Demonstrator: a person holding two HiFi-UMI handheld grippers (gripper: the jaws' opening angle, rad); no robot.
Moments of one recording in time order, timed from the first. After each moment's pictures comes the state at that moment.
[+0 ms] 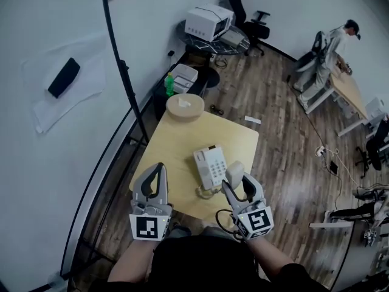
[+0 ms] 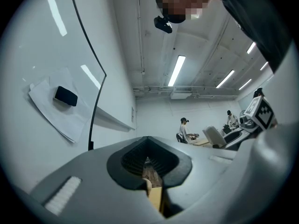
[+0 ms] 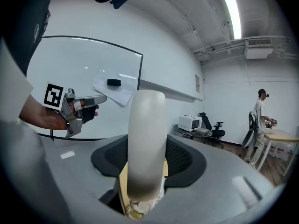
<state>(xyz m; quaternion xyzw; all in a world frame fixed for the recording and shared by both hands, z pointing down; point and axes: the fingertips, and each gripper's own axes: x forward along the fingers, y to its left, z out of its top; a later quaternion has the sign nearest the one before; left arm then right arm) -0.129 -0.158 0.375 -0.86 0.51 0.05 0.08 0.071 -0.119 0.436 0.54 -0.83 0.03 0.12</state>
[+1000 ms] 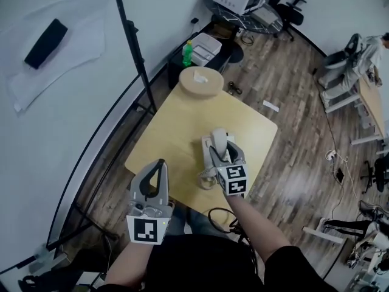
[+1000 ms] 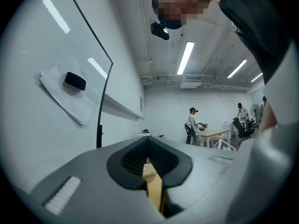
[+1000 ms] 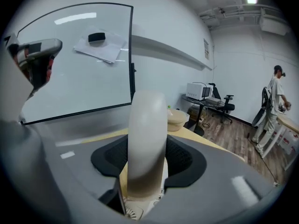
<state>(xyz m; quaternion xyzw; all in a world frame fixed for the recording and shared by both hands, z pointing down) -0.114 -0.175 0.432 -0.83 0.56 0.01 0.05 0.057 -0.264 0.628 0.49 -0.83 0.15 0.24</state>
